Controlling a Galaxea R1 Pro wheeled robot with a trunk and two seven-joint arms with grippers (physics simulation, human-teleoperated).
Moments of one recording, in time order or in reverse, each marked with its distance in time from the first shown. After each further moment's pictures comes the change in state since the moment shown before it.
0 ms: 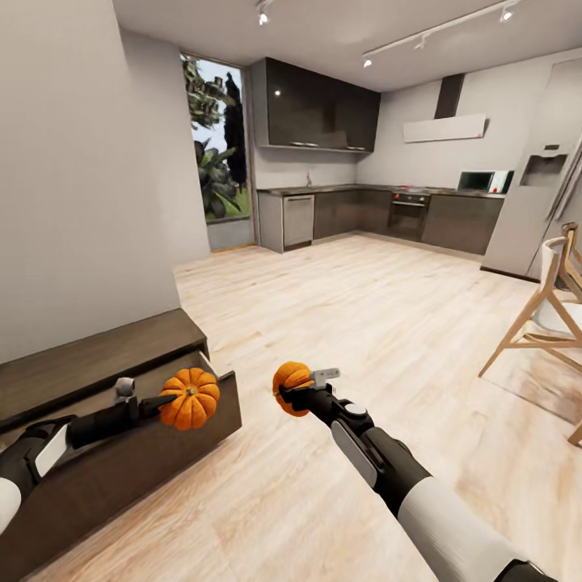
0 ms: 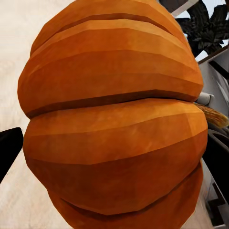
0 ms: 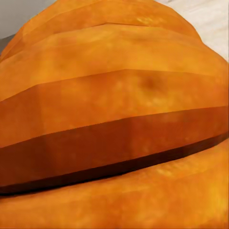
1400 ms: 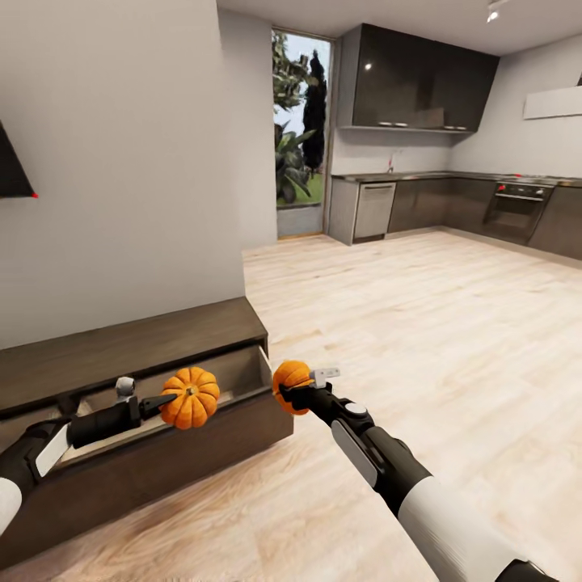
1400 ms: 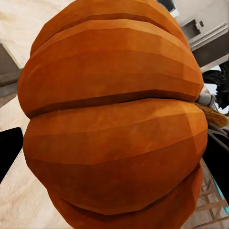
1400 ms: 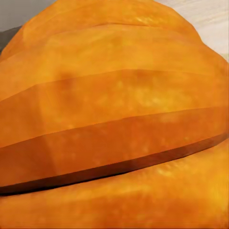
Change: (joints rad) left arm 0.000 -0.002 0.002 0.000 0.003 0.000 0.003; right arm 0.000 -0.002 0.000 -0.007 0.005 -0.002 0.003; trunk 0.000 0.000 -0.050
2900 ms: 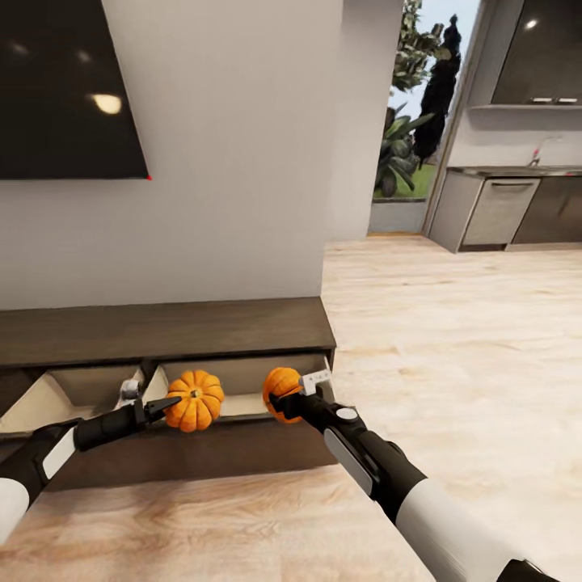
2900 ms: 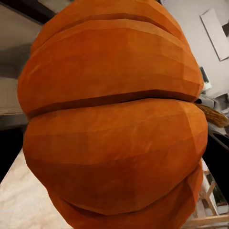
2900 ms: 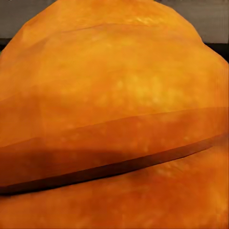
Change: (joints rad) left arm 0.001 -0.022 0.003 0.026 0.000 -0.003 0.002; right arm 0.000 -0.001 0.100 -0.008 0.001 0.002 0.001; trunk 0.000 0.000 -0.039
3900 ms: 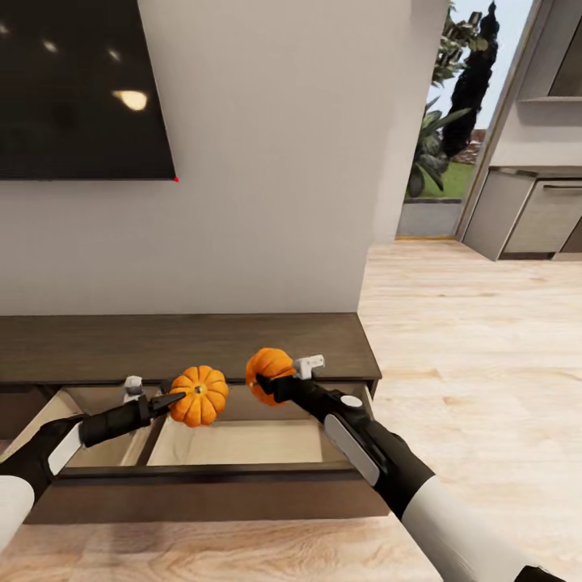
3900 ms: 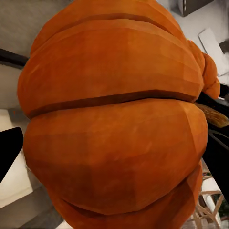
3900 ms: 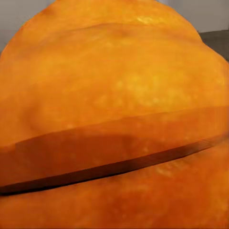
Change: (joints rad) left arm 0.000 -0.014 0.000 -0.037 0.006 0.003 -0.013; right arm 0.000 -0.023 -0.006 -0.162 -0.139 0.010 0.076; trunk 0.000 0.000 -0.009
